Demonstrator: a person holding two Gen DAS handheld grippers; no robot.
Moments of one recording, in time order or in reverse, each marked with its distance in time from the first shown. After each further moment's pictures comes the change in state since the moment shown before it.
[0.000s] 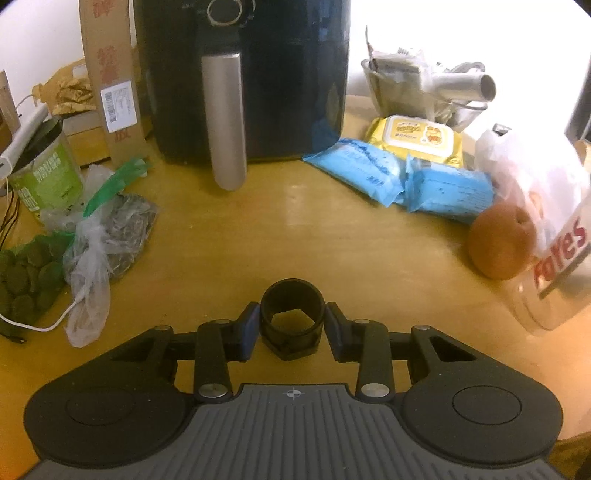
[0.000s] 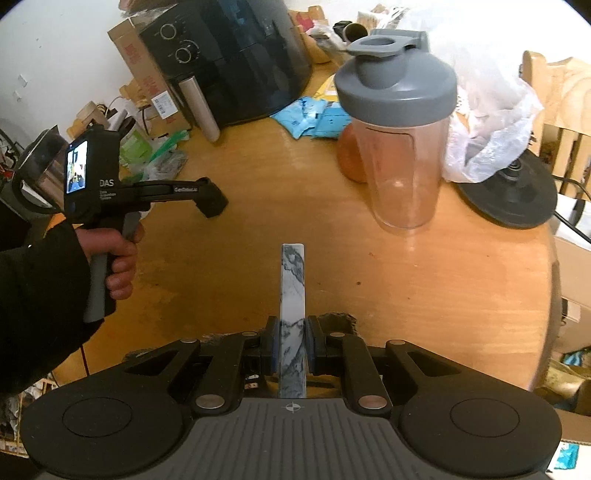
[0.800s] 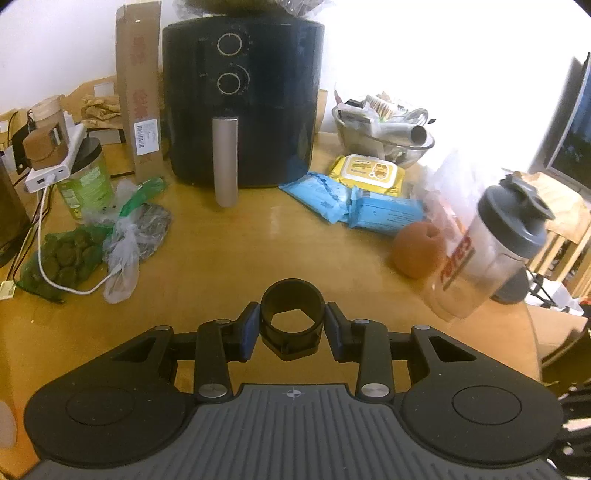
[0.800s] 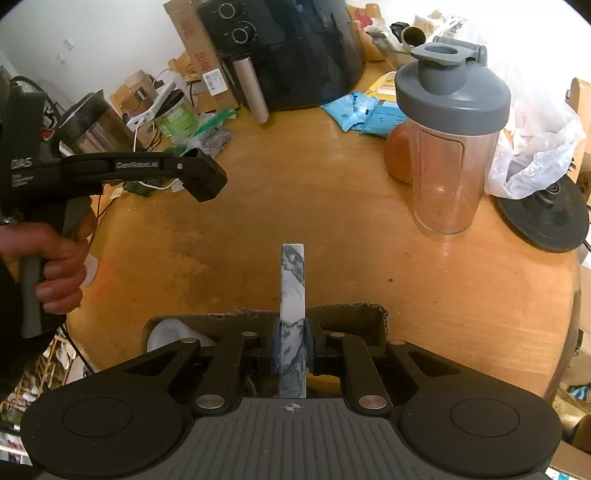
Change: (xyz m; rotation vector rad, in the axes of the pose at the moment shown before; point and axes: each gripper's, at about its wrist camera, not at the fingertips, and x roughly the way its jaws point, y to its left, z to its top) left arm -0.121 -0.023 -0.019 -0.057 -0.065 -0.042; right arm -0.006 0.013 -0.005 -0.144 0.038 0.096
